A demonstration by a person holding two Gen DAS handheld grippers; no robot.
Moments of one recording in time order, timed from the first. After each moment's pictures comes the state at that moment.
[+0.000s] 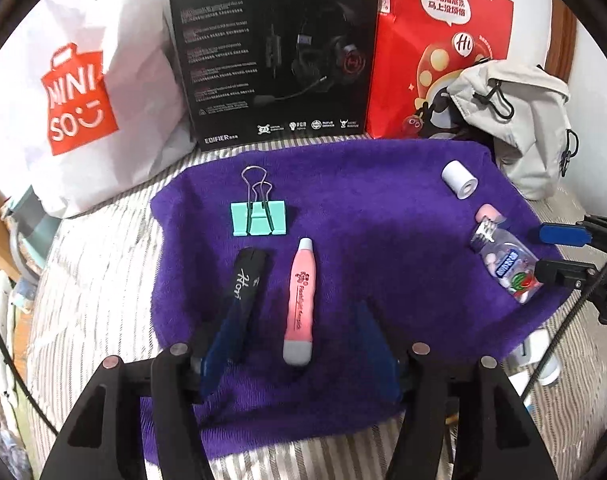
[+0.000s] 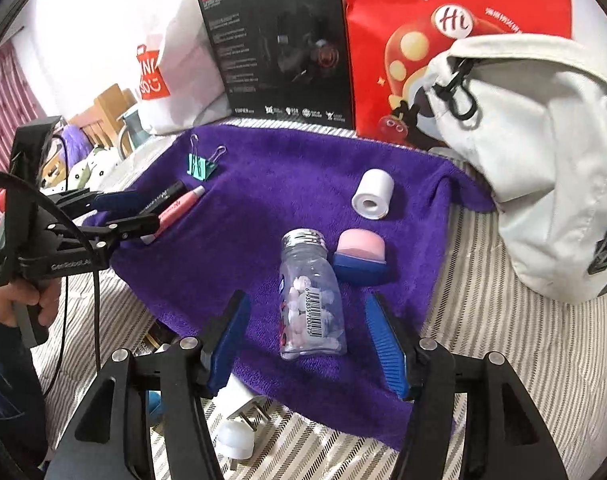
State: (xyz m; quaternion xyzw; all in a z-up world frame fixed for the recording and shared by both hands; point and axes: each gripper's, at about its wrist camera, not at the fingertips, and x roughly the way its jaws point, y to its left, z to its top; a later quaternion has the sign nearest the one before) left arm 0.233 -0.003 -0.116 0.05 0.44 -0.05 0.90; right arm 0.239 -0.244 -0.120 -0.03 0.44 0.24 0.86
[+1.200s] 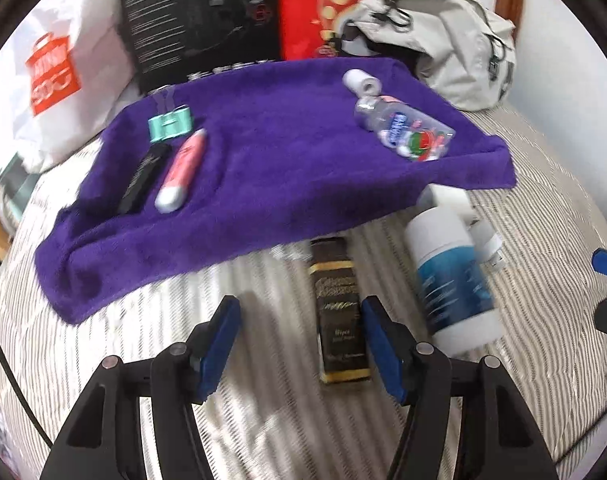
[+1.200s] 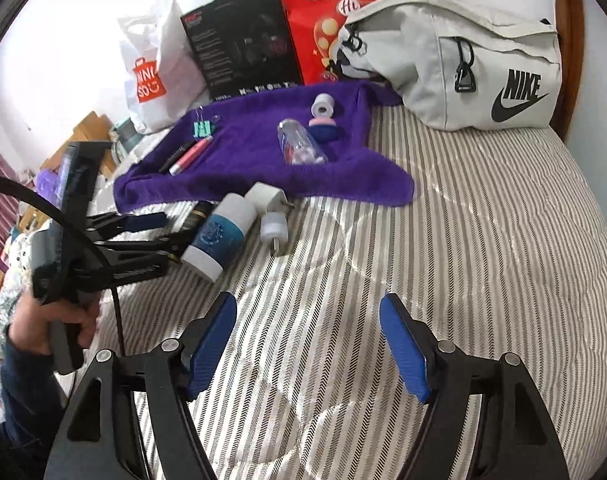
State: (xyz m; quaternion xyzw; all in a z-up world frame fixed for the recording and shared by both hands) left arm 0.135 -0.060 -0.153 0.07 0.47 -0.08 0.87; right arm 0.066 -0.287 -0.126 0.05 0.46 0.14 0.88
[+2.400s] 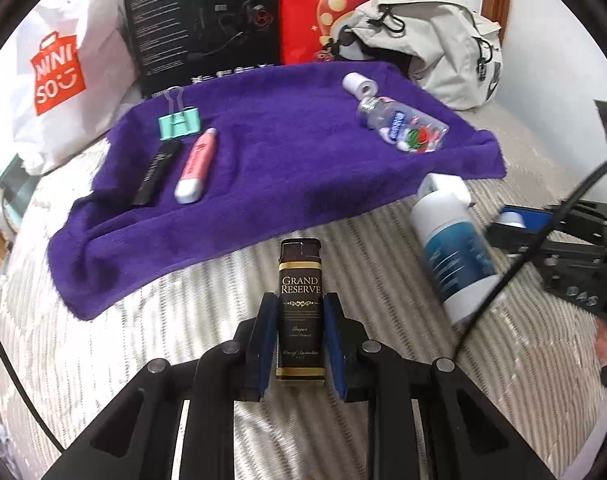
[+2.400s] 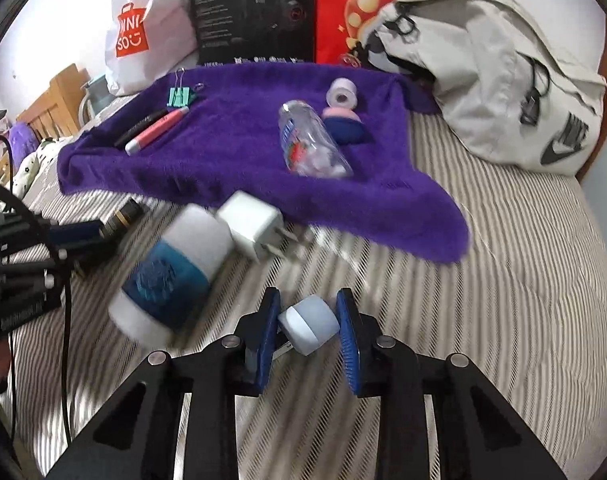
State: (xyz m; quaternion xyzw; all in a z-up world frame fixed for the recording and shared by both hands) left arm 0.126 -0.044 -0.150 0.08 0.46 -0.10 0.88; right arm 0.130 -0.239 -0.161 -0.05 0.47 0.12 0.87
